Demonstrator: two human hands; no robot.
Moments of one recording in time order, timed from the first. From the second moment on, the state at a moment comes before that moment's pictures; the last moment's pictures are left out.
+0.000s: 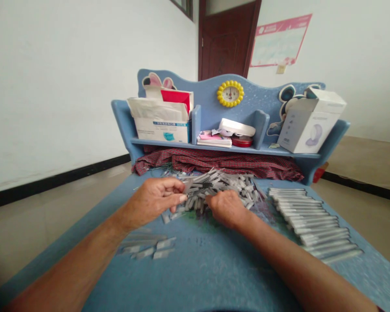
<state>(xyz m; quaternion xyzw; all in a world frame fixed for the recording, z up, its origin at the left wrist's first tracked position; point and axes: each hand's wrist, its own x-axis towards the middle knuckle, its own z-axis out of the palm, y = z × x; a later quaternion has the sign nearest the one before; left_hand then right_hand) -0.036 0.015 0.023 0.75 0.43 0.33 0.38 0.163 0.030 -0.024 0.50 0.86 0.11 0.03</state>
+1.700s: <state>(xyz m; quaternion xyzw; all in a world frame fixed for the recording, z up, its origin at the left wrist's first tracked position) -0.032 0.006 0.024 0.81 0.45 0.20 0.31 0.167 0.017 0.004 0.35 0.65 -0.51 -0.45</state>
